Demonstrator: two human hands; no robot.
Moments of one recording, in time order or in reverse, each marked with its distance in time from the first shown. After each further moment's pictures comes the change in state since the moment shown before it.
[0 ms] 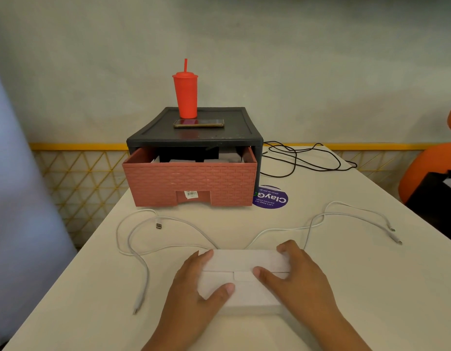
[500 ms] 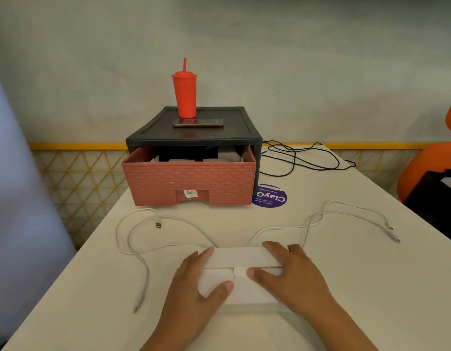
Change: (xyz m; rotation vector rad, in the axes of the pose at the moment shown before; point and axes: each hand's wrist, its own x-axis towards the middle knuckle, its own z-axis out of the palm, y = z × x) left_hand -0.001 0.004 -0.002 0.029 -0.016 0.032; right_hand 0.009 0.001 0.001 -0.124 -0.131 -0.055
